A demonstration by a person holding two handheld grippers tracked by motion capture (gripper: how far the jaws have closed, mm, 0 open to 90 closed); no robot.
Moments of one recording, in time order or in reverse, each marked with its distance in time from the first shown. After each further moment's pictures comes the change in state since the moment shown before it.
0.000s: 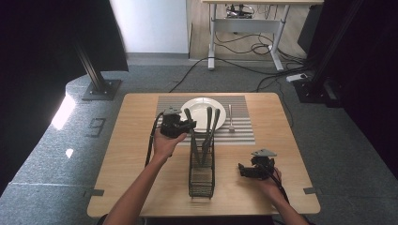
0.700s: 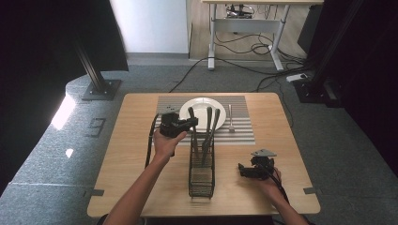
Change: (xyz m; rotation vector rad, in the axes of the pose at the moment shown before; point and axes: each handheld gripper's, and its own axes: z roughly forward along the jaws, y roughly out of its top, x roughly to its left) left arm -0.008 0.006 -0.013 -0.102 -0.095 -0.008; right arm 0.001 0.000 0.000 -0.004 0.001 -0.006
